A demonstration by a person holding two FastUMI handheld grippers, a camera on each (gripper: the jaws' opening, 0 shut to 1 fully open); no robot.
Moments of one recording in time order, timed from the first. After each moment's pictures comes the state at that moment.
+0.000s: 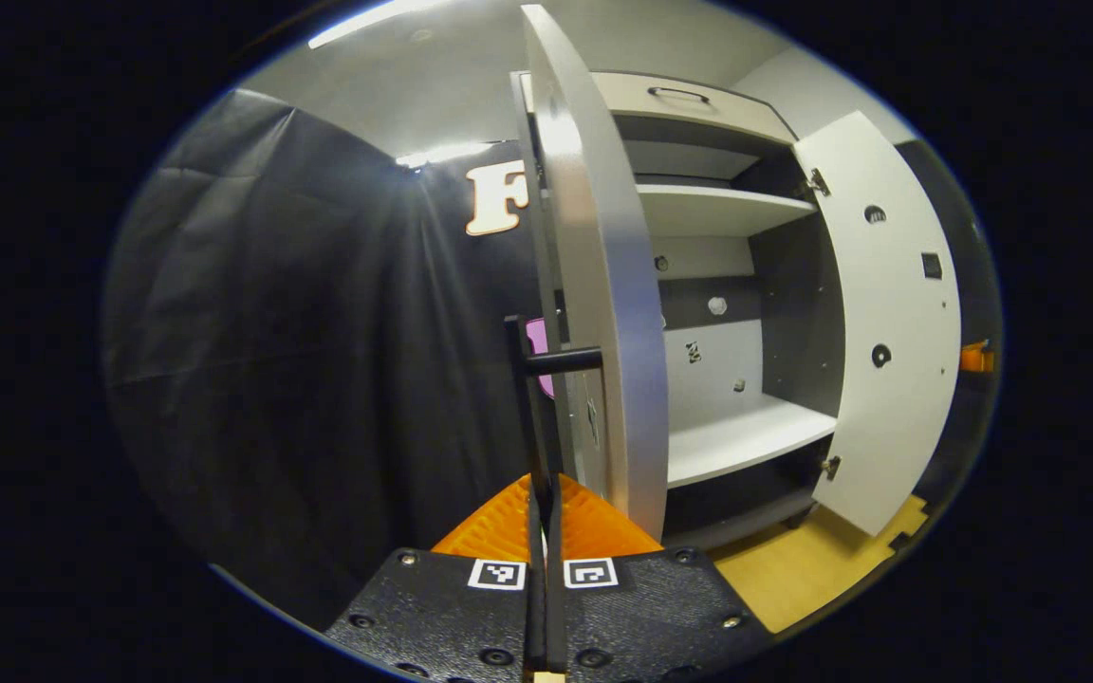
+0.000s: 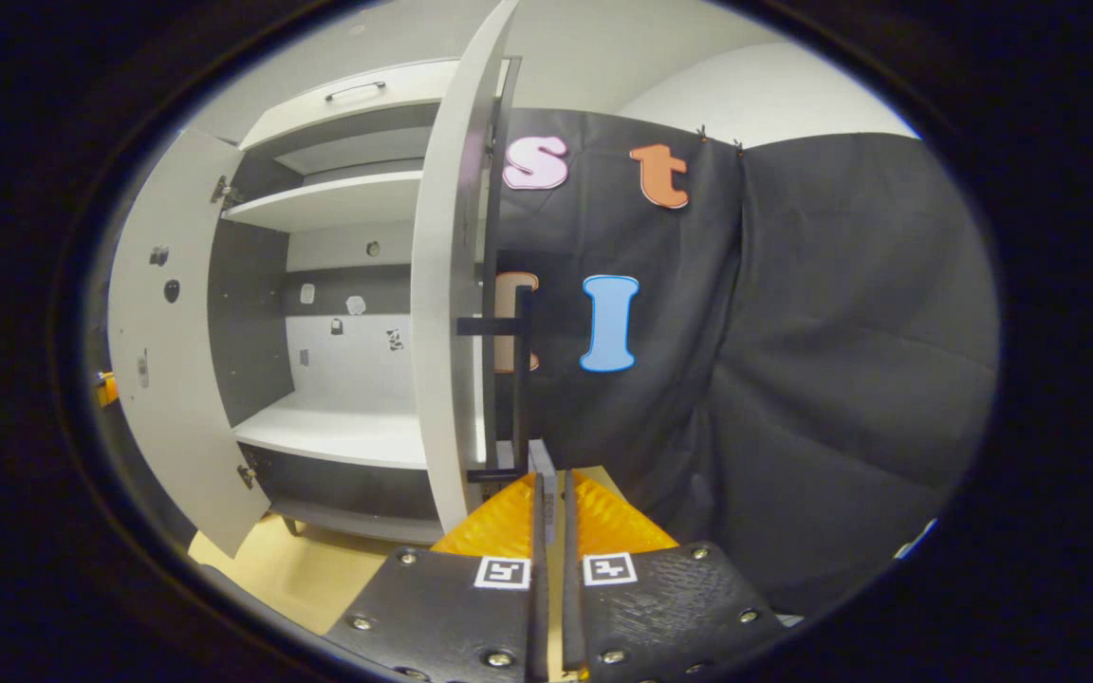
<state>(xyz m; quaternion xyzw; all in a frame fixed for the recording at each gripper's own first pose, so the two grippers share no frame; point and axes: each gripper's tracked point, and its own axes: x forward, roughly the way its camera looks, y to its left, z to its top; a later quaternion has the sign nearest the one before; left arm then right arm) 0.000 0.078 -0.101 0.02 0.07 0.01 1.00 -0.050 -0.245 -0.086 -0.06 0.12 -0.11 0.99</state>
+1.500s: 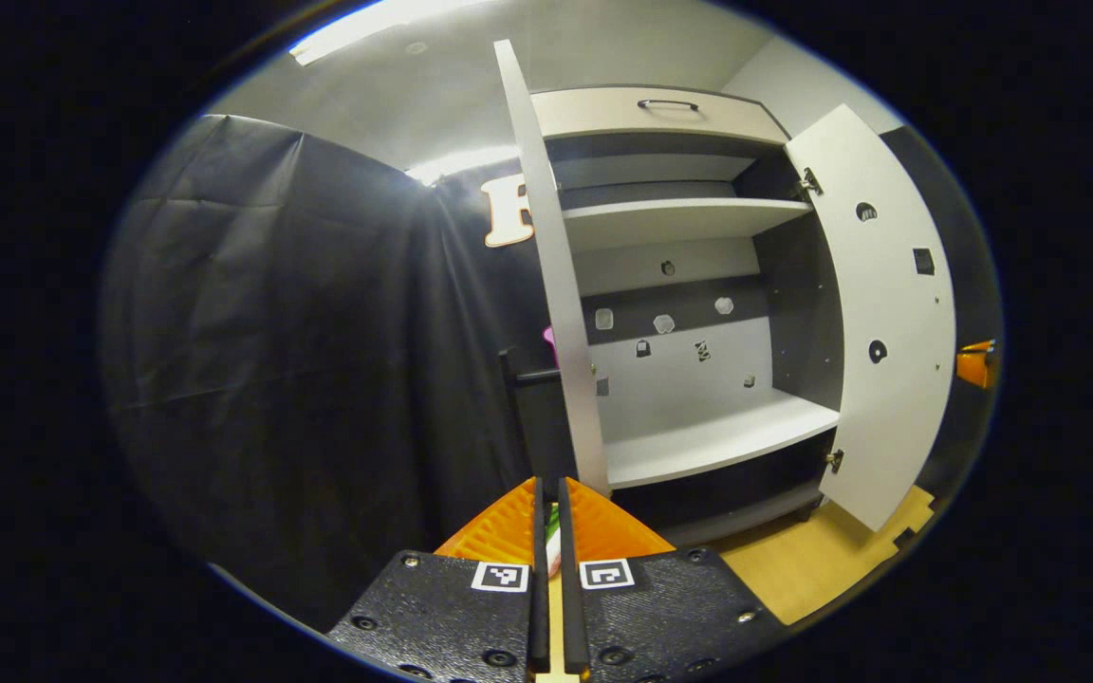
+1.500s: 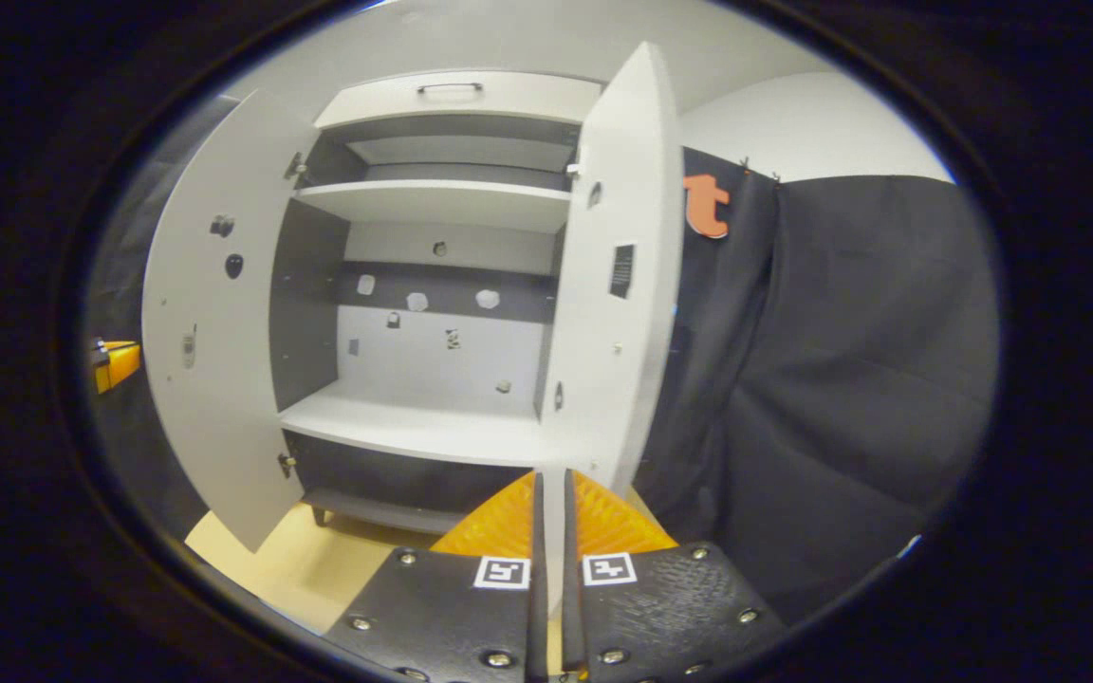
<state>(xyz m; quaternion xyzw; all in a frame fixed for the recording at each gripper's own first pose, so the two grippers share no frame) 0.000 0.073 -0.092 0.08 0.08 0.05 0.99 -0.068 -0.132 -0.076 -0.11 0.10 -0.07 0.99</state>
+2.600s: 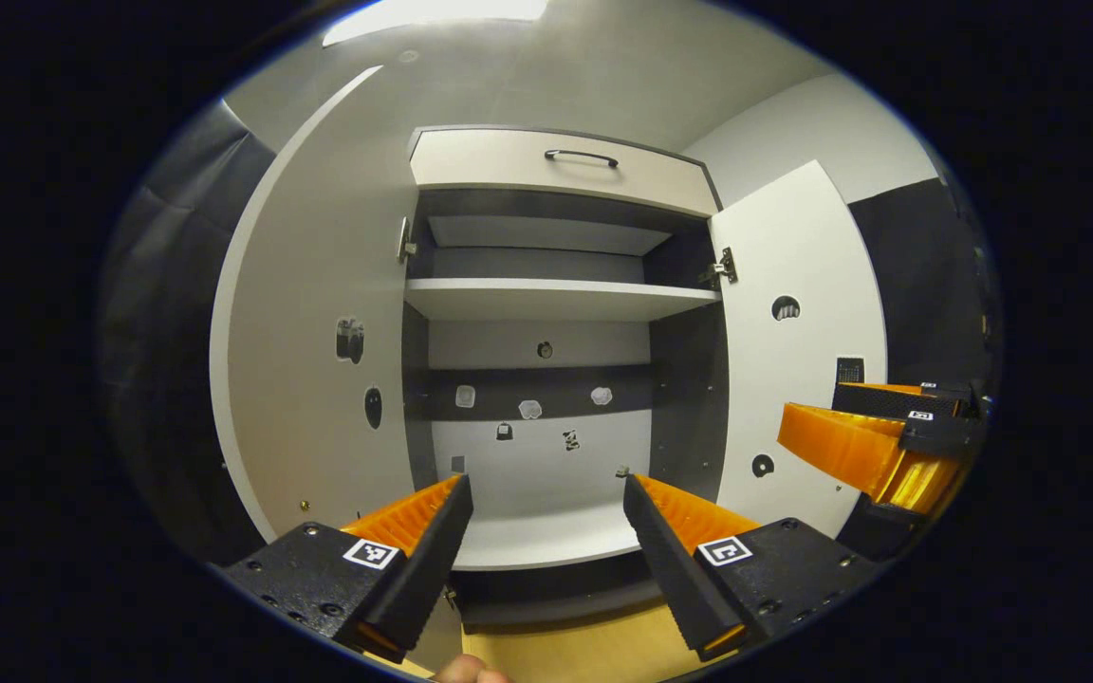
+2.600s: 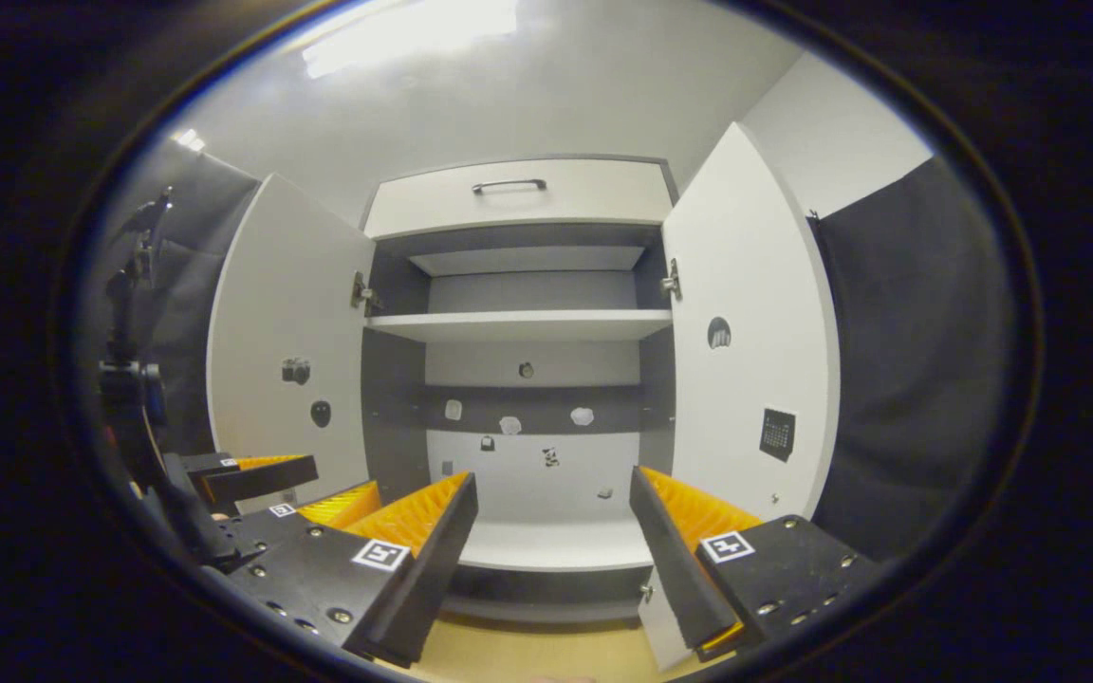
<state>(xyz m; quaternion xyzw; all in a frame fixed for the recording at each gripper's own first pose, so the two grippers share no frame) 0.055 -0.038 -0.053 0.02 0.00 -0.09 1.00 -0.033 -0.008 0.030 -0.03 -0.02 0.03 1.00</state>
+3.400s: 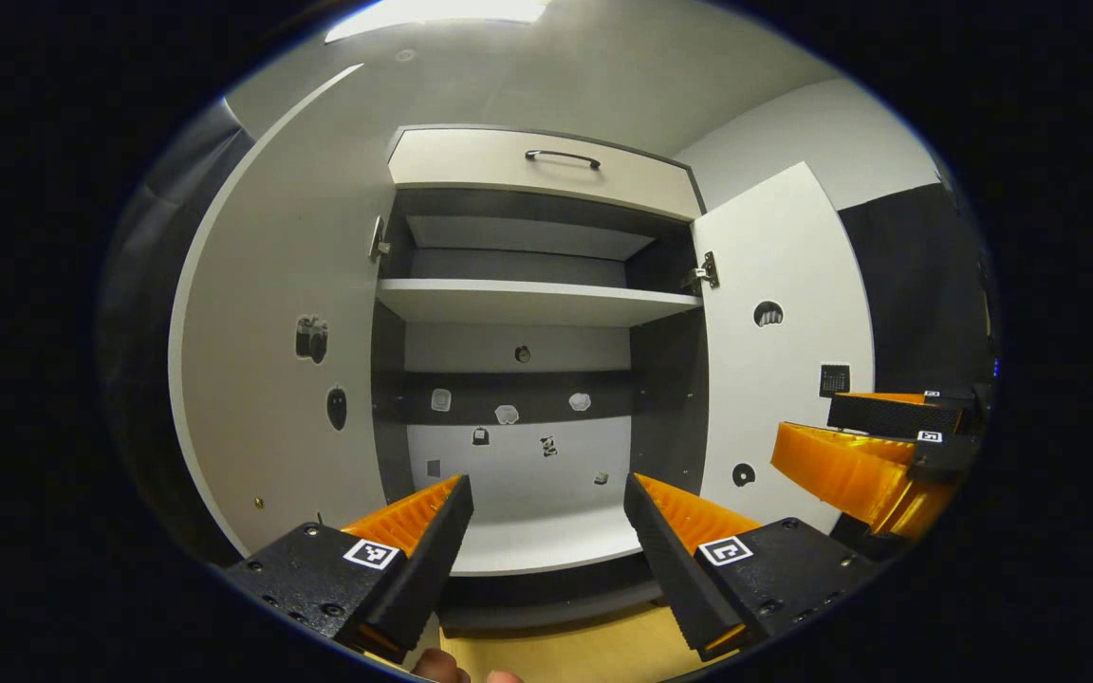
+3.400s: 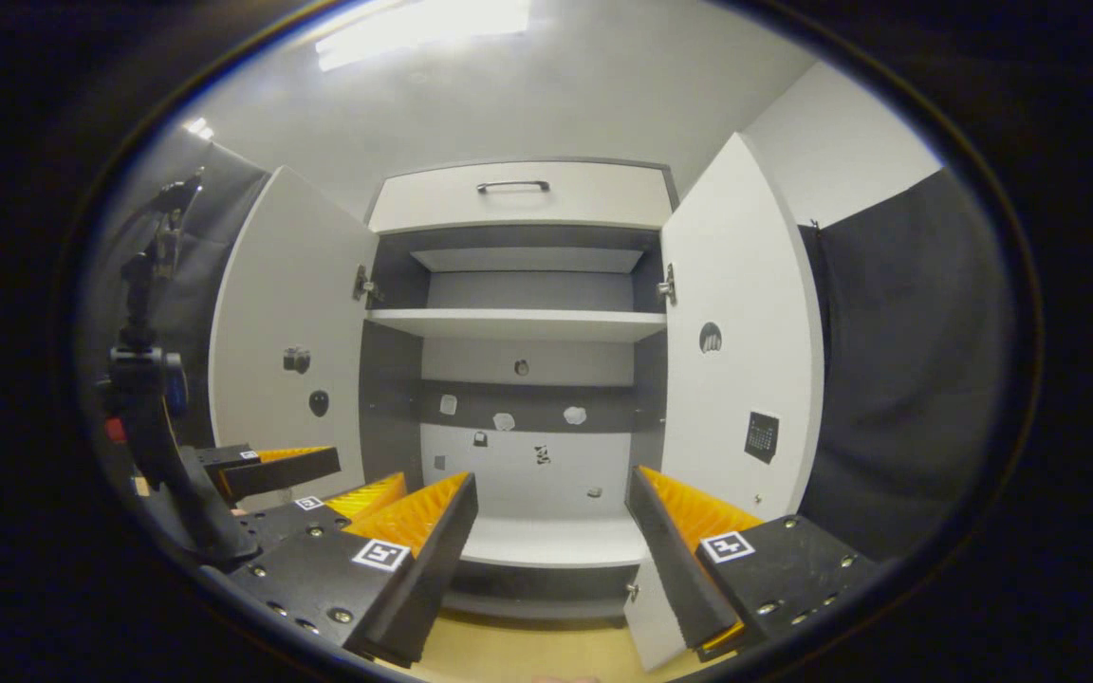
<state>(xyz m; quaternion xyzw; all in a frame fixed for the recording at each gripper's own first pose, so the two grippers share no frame) 0.057 -0.068 -0.054 0.00 0.00 -0.13 0.99 -0.043 -0.021 0.030 -0.05 -0.03 0.01 1.00</state>
